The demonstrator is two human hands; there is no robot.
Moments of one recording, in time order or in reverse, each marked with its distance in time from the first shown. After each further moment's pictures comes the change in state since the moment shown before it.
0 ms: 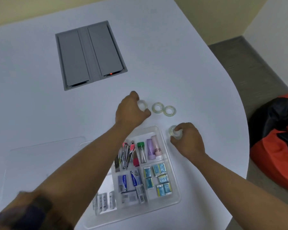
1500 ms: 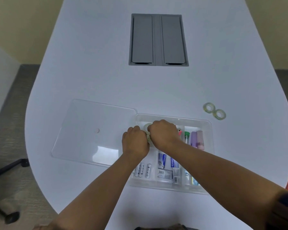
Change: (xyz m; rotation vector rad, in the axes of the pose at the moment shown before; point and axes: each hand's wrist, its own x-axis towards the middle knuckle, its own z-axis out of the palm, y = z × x) left_hand -0.174 -0.137 -0.056 0.394 -0.102 -0.276; right_hand -0.078 -0.200 0.127 -0.802 -0.509 -0.734
